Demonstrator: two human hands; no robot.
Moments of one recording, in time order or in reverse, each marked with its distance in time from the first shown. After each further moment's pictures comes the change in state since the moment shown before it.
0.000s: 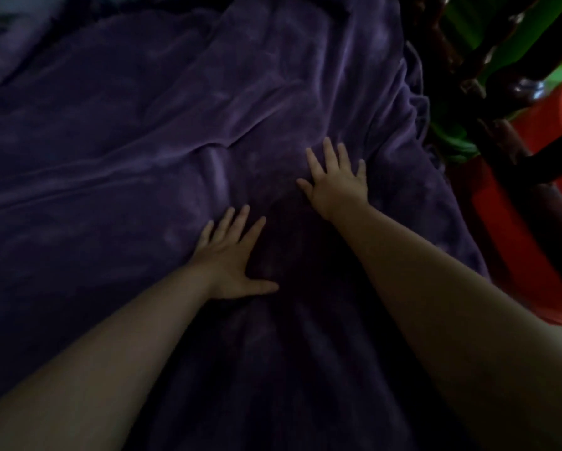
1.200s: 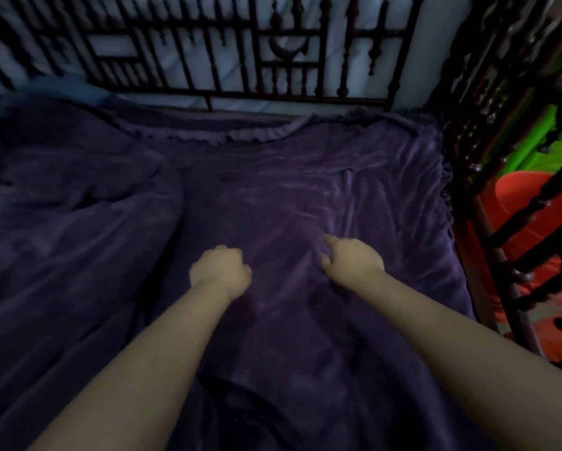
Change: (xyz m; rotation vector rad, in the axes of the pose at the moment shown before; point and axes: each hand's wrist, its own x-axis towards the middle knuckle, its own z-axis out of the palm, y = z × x) left_hand -0.535 0.059 0.044 -0.236 0.431 -0.696; right_hand -0.510 -0.136 -0.143 0.109 0.065 -0.425
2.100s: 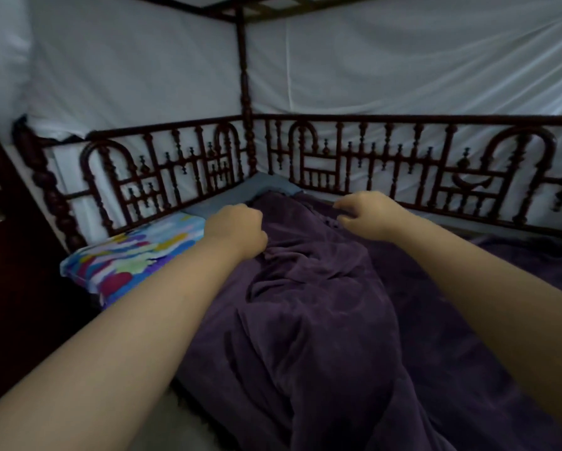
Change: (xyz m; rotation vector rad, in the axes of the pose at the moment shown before) left_hand -0.203 -0.464 -0.311 0.163 0.418 -0.094; right_hand -0.096 -0.549 -0.195 -0.035 0.153 -0.614
